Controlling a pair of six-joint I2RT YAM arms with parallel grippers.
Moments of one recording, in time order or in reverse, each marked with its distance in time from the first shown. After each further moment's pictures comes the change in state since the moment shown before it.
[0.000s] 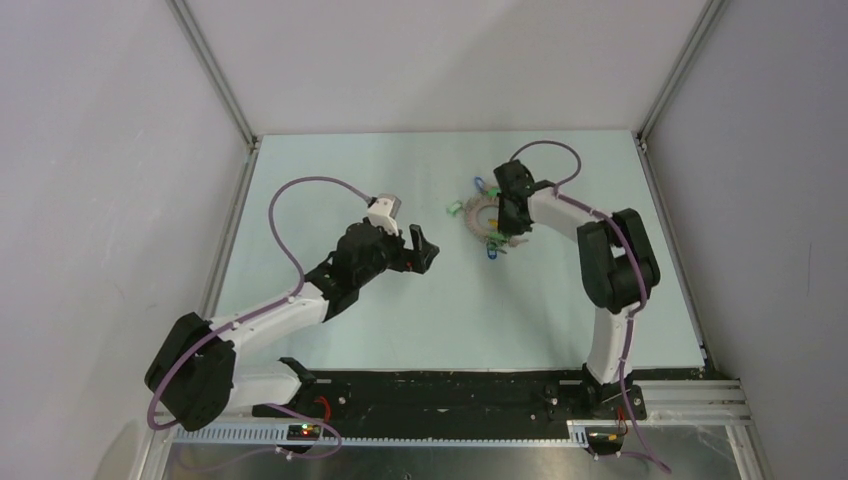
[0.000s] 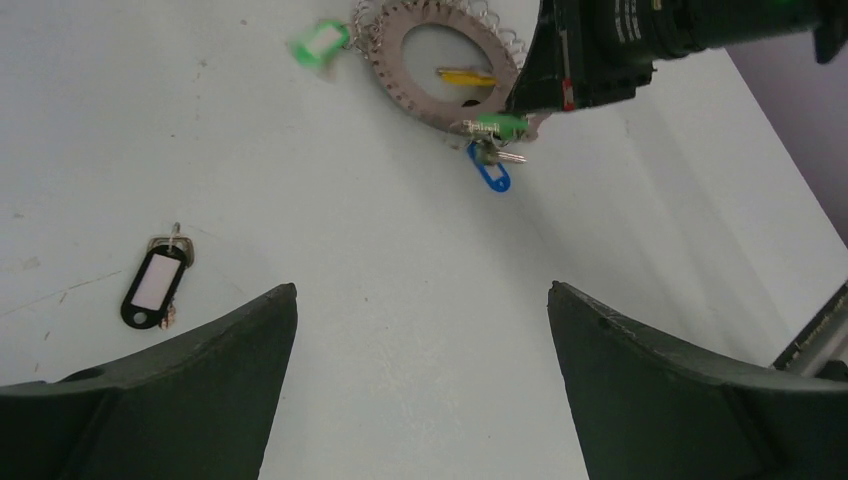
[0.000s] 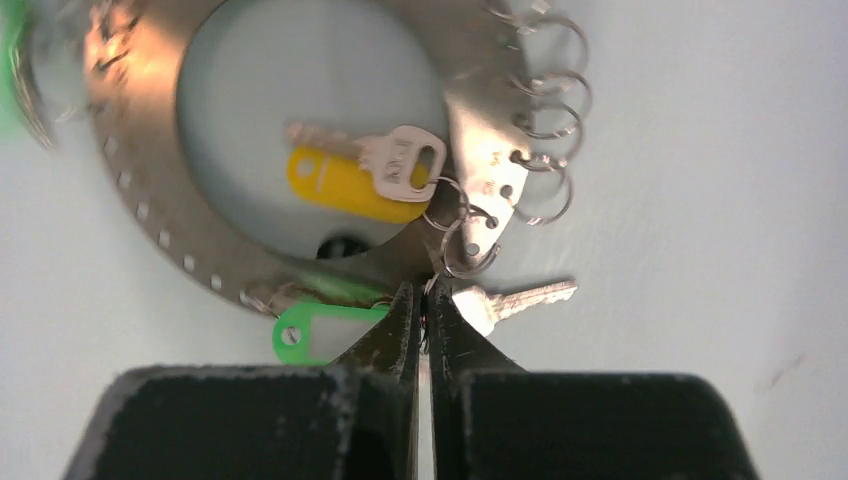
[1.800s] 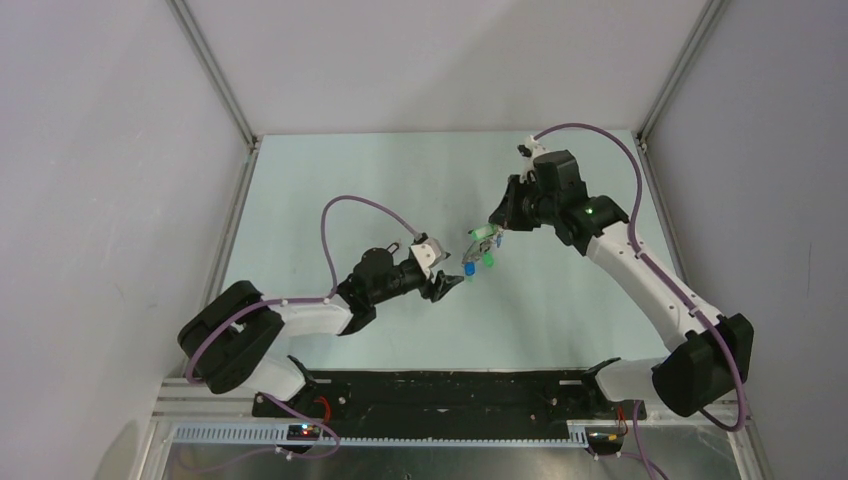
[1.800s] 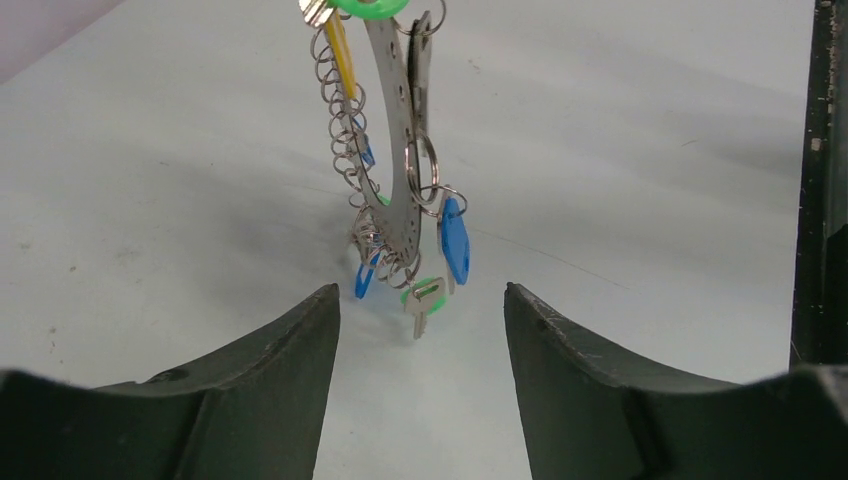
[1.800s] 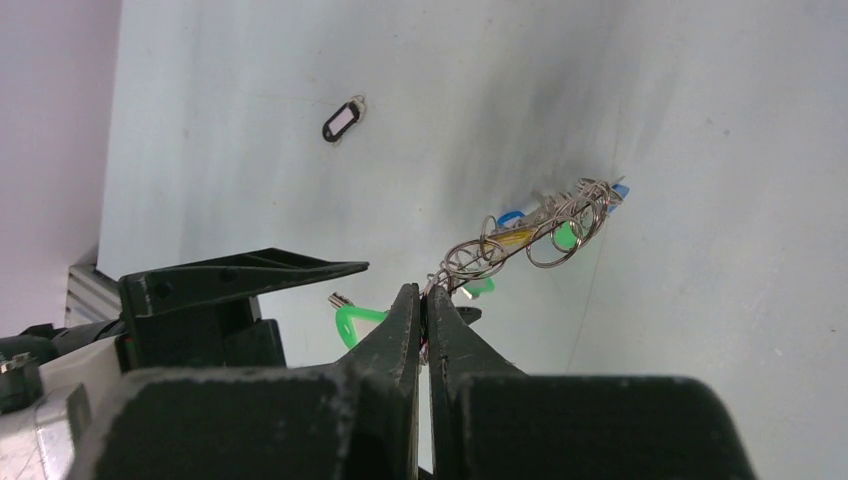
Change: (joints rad) left arm -0.127 0.222 -0.146 0.577 0.329 0.524; right arm 0.101 -0.670 -0.173 -0.071 -0.362 0.047
